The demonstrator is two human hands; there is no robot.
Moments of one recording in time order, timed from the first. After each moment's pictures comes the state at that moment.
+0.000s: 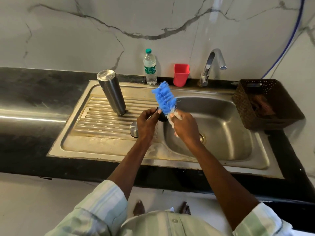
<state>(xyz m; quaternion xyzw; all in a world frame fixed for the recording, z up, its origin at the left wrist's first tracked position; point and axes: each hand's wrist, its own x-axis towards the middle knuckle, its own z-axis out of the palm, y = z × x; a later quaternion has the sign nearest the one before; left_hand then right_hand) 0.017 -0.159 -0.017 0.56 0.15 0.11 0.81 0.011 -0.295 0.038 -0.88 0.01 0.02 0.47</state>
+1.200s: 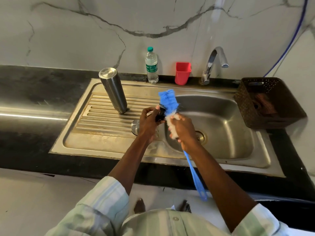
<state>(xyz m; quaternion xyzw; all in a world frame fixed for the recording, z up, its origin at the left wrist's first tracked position) 0.015 -0.161 -0.005 0.50 0.19 0.03 0.84 -0.008 -0.286 0.042 -0.72 0.14 0.14 0.66</state>
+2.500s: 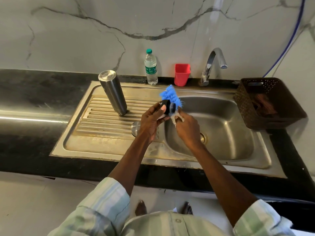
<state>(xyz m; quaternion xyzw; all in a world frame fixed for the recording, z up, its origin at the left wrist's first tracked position) 0.021 -0.158 0.004 0.48 0.11 -0.01 0.87 0.006 -0.299 0.033 -0.91 0.03 0.01 0.41</state>
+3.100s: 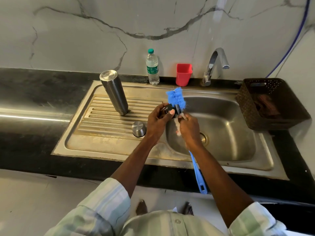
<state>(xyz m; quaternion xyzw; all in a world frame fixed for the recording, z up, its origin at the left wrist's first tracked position) 0.023 -0.176 -0.010 0.60 0.07 0.05 0.80 0.011 -0.294 0.023 -0.78 0.16 0.05 0.60</state>
